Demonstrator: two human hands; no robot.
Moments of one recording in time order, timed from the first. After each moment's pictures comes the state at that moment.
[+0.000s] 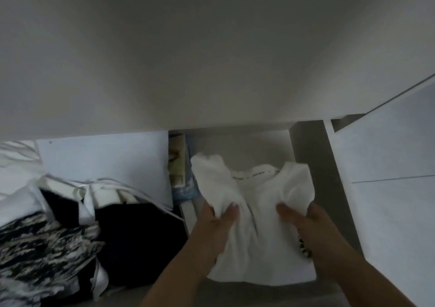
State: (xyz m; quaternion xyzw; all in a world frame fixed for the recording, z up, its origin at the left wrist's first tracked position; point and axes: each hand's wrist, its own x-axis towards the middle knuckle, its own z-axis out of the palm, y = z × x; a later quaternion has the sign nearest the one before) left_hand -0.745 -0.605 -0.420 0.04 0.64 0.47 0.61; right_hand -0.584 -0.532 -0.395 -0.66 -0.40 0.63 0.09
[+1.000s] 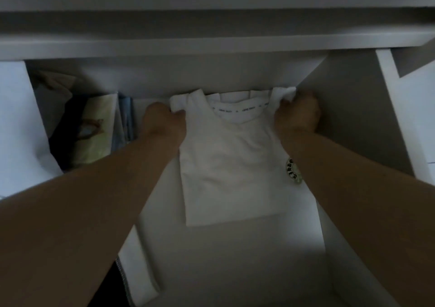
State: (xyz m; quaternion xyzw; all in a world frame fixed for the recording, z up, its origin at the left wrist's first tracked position) left_hand -0.803 -0.438 -0.601 0.25 0.90 0.26 0.26; right_hand -0.625 -0.345 -0.583 -0.76 -0.58 0.25 0.17
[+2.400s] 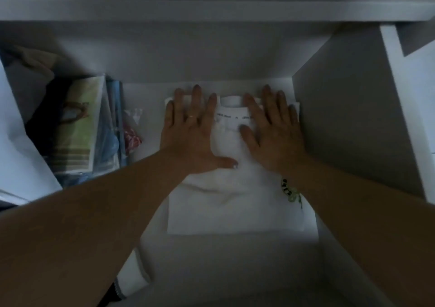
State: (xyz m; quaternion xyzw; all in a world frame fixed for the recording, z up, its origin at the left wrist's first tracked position) left_hand -0.755 -0.468 -0.607 0.62 0.76 -0.05 0.20; right_hand -0.589 -0.397 -0.617 -0.48 -0.87 0.12 -0.05
